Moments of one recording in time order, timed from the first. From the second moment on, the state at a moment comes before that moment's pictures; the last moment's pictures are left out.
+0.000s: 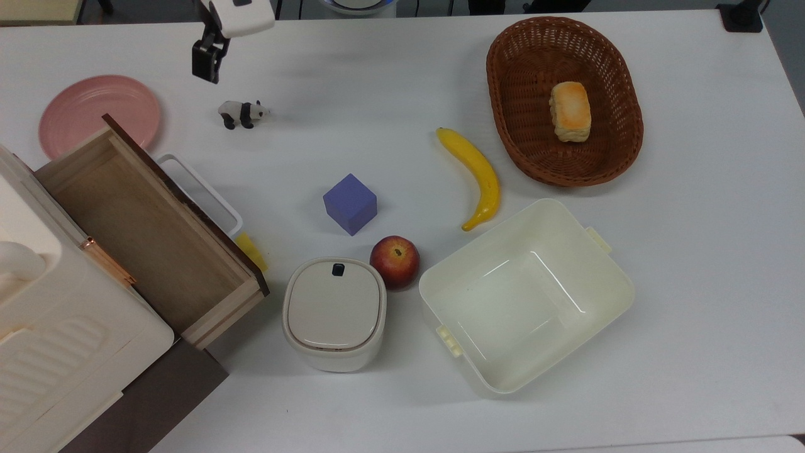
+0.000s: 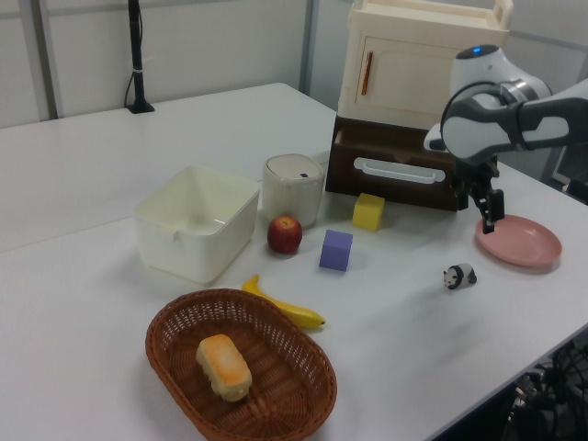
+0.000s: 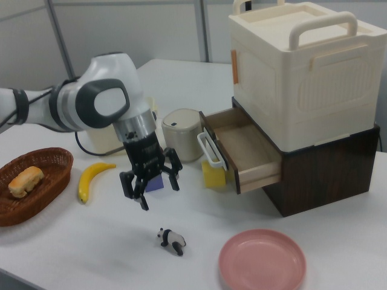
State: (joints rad) arm -0.11 -0.13 -0.11 -2.17 -0.34 1.98 -1.35
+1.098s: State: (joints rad) arm -0.14 0.04 -0.11 -2.21 -0.36 2.14 -1.35
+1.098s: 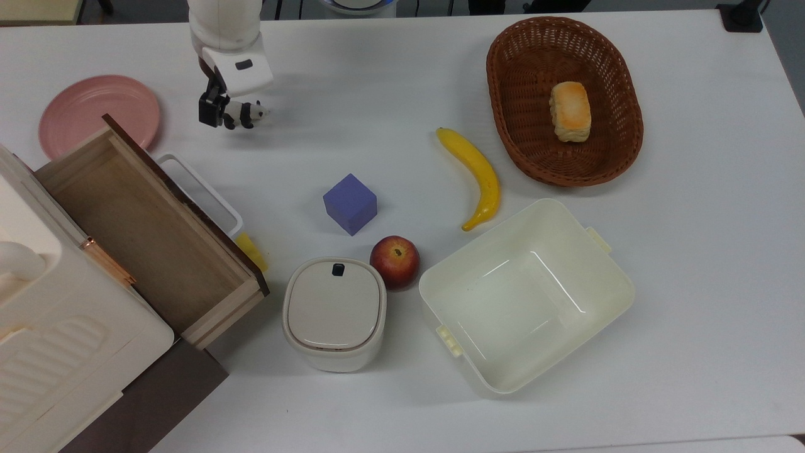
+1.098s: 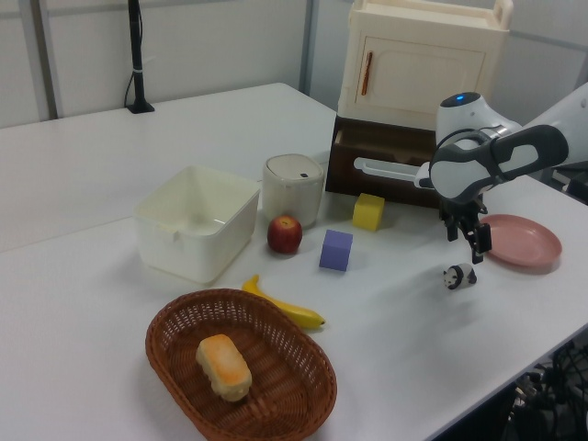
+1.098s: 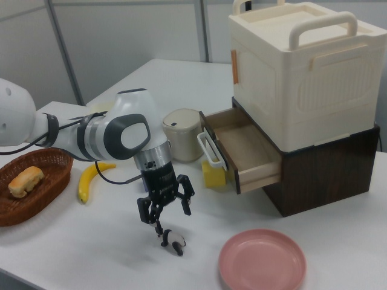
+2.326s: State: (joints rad) arm -0.13 0.12 -0.11 -2.21 -0.38 2.17 -1.34
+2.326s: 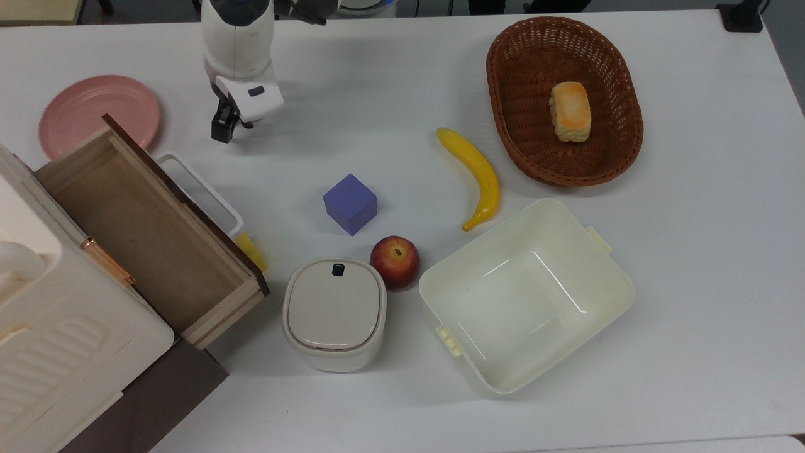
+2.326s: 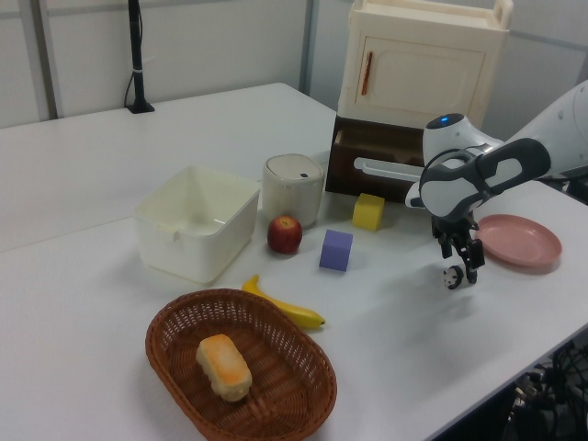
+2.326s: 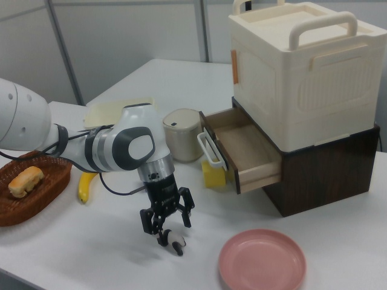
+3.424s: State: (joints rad) arm -0.12 0.13 -0.10 -2.20 -0.45 2.17 -1.33
